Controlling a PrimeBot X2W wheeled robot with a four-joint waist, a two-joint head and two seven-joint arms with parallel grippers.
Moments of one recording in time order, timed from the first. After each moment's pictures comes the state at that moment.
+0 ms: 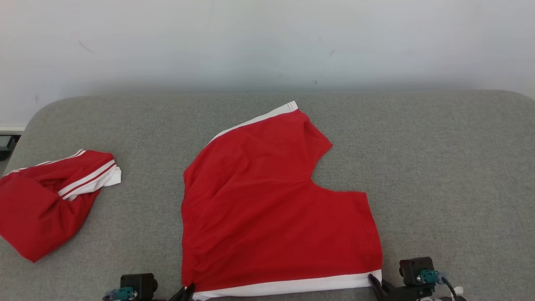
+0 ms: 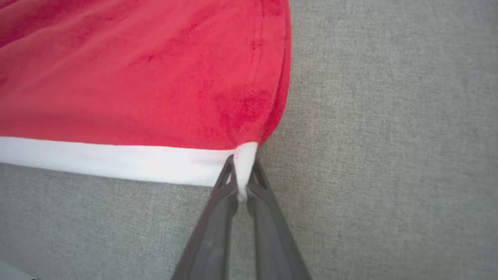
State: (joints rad) left arm -0.09 0.10 -0.31 0.47 -0.41 -0.11 0.18; right arm -0.05 -0.17 0.36 0.38 0.46 -0.09 0.15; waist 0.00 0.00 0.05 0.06
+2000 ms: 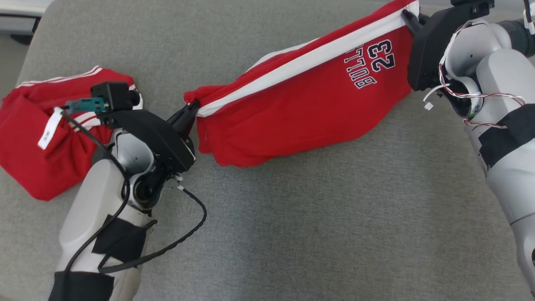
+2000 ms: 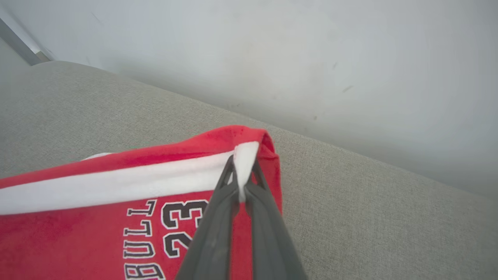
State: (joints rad) left arm -0.78 0.05 -0.26 0.64 -0.66 -0.12 0.32; right arm -1.09 -0.22 0.36 0.77 0.44 0.07 0.34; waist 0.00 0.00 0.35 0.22
